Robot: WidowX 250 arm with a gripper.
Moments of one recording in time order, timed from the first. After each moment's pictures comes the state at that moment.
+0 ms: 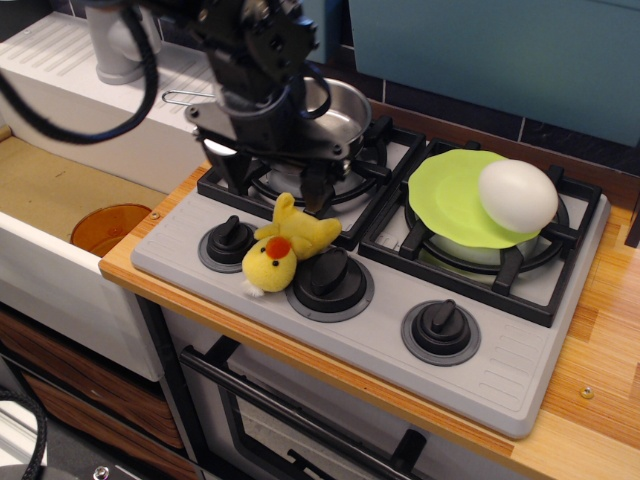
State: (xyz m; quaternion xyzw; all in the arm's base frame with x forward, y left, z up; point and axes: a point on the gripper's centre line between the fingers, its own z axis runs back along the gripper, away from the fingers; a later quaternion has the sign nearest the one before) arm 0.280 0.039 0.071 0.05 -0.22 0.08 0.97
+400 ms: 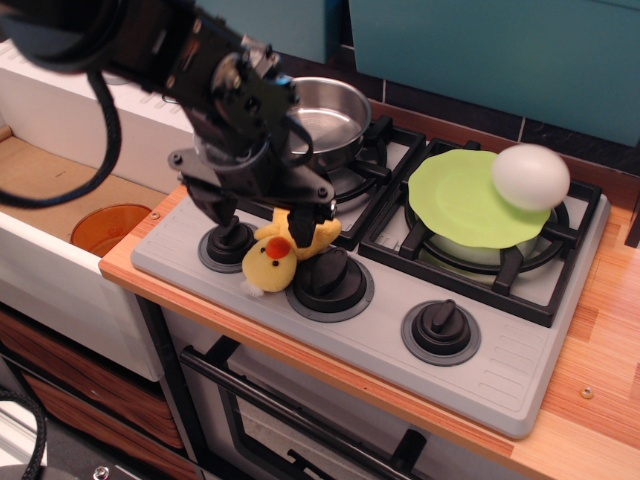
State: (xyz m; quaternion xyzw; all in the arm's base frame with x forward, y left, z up) arm 0.260 0.037 0.053 0.04 -0.23 0.10 0.97
